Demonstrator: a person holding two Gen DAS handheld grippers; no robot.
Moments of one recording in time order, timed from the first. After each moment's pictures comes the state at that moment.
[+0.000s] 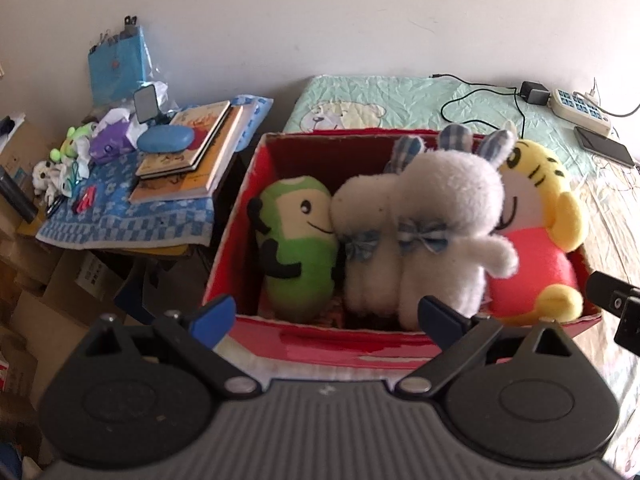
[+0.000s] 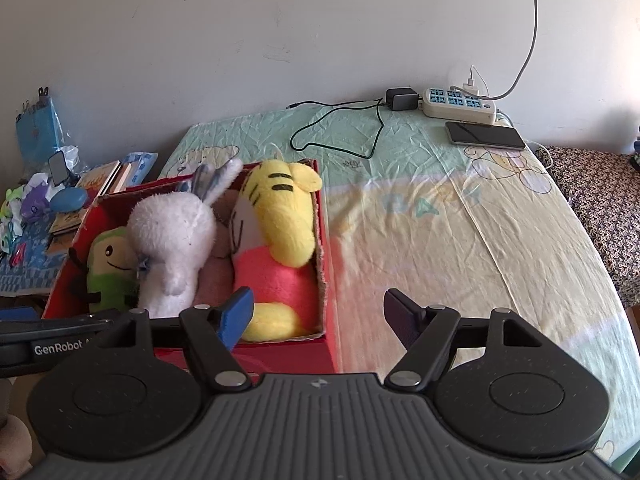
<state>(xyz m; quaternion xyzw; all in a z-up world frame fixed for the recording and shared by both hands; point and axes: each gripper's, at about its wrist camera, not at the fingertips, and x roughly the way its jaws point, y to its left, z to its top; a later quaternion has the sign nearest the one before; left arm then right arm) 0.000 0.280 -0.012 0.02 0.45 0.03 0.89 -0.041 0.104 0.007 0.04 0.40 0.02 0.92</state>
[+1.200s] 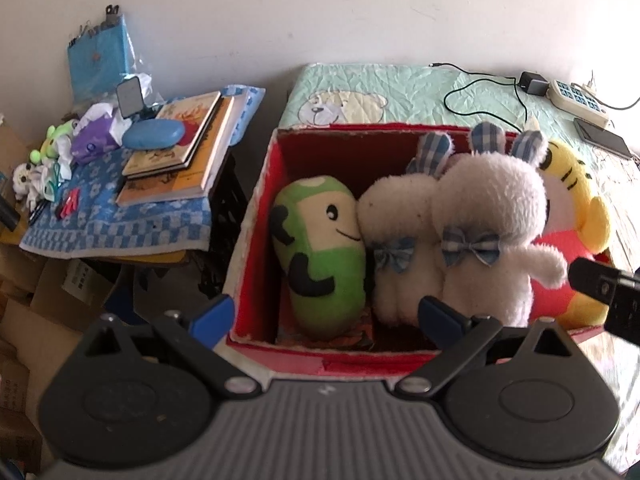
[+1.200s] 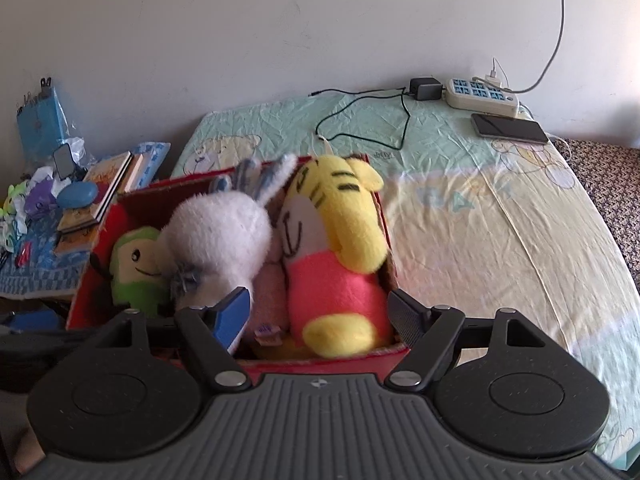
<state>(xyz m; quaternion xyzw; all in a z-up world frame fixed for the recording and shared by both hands) 0.023 0.313 -0.020 0.01 0.47 0.00 0.88 -0.017 0.151 0.013 0.04 0.41 0.02 0.91</state>
